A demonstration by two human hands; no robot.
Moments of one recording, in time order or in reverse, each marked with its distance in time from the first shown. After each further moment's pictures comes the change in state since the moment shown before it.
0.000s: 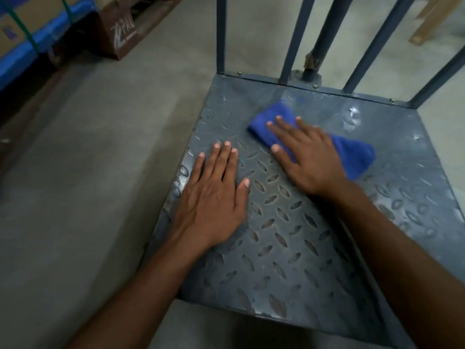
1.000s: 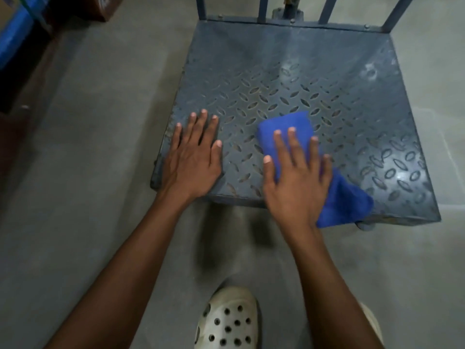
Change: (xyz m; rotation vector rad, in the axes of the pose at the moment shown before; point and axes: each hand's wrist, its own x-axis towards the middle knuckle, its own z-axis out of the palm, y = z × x) left_hand 0.029 -0.127 -0.022 0.042 0.151 -0.211; right_hand 0.007 -0.138 0.069 0.049 0.341 0.330
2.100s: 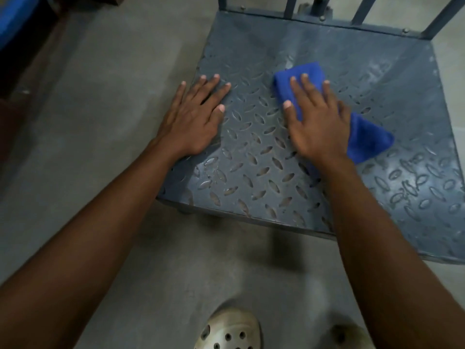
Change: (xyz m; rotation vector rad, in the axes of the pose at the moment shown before) left_hand -0.078 0.063 -0.089 0.007 -0.107 0.278; right_hand -0.042 0.069 -0.144 0.020 -0.172 -0.024
